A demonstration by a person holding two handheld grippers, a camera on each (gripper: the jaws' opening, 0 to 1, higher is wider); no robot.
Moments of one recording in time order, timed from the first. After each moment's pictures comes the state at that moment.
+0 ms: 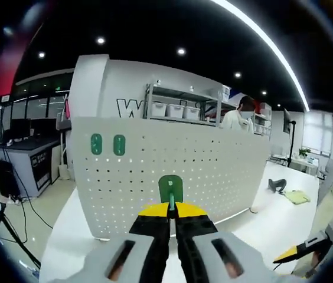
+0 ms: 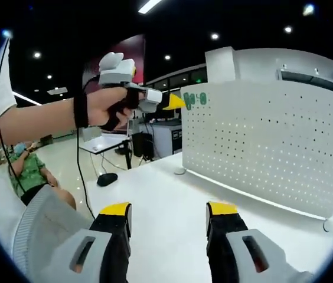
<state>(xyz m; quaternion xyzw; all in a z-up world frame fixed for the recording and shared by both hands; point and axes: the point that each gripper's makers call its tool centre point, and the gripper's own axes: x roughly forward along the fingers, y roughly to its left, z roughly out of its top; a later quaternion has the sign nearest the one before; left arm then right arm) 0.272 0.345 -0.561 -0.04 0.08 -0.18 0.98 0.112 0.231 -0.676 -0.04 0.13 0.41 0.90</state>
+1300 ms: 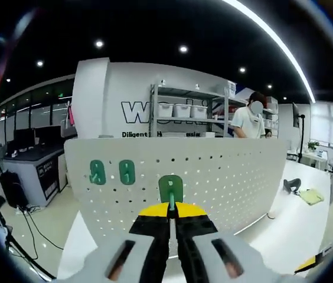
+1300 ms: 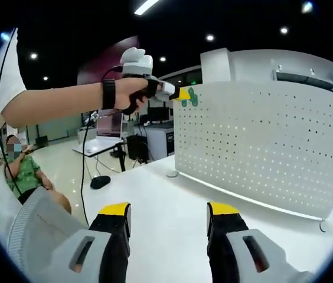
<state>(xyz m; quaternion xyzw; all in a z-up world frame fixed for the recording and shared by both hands) 0.345 0.353 -0.537 -0.01 0.08 -0.16 0.98 0.128 0.215 -0.672 -0.03 0.11 0.39 0.91</state>
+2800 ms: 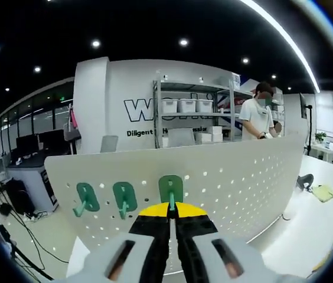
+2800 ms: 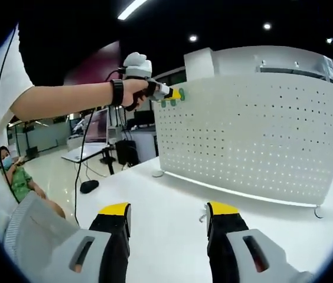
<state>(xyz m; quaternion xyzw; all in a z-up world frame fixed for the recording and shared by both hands) 0.409 0.348 -0.529 0.02 0.09 -0.14 0.99 0.140 0.180 -0.681 0.00 0.12 0.35 0.93</state>
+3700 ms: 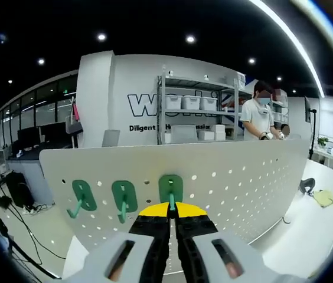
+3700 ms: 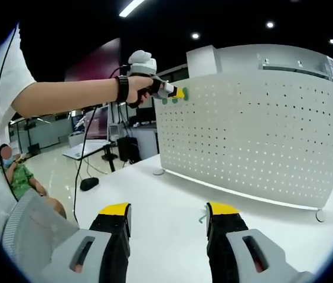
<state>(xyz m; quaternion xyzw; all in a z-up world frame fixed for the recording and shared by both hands) 0.417 0.348 -0.540 0.02 0.11 -0.12 0.99 0.147 0.187 -0.683 -0.02 0.13 0.36 0.92</state>
